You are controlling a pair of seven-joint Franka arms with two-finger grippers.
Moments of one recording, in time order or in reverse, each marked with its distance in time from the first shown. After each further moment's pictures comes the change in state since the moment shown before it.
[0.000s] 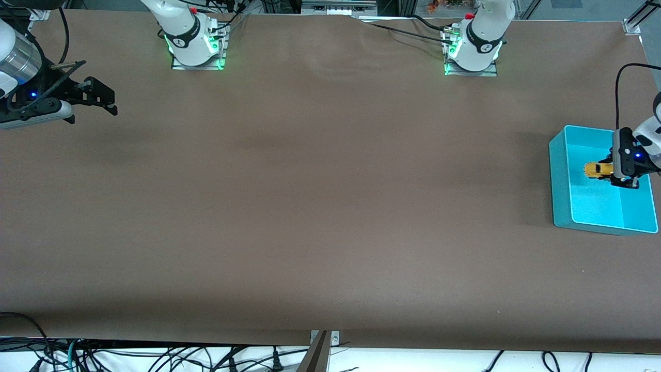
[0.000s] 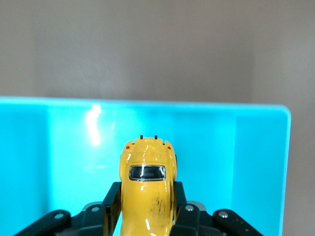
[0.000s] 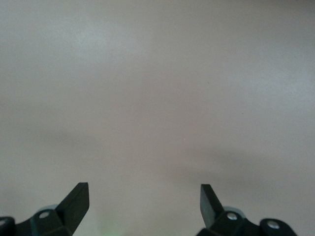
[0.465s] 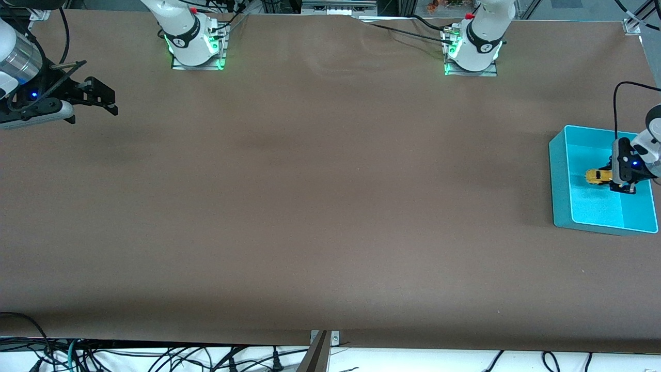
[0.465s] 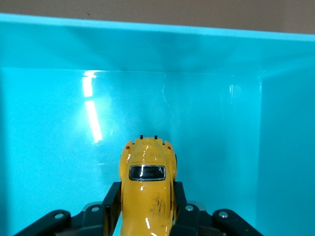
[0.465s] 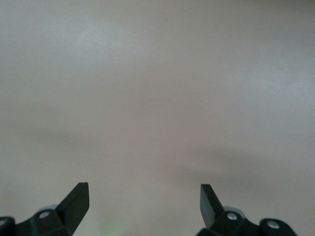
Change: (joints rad) left arm 0.058 0.144 0.000 0.014 0.000 0.147 0.063; right arm 0.001 0.000 0.001 0.000 0.000 0.000 0.000
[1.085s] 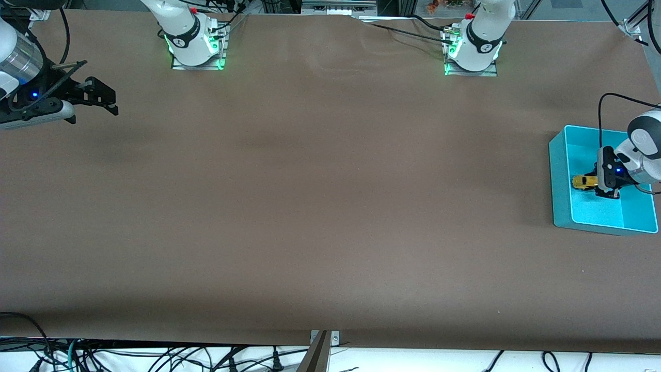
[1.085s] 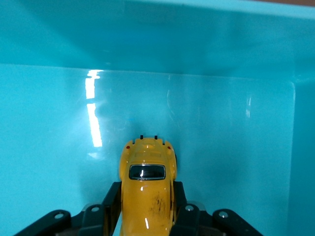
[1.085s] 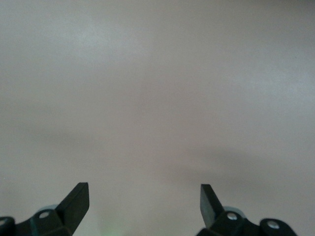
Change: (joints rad) left arm 0.000 0.072 0.000 0.000 -0.048 0.066 0.000; right arm 0.001 0.000 0.001 0.000 0.000 0.000 0.000
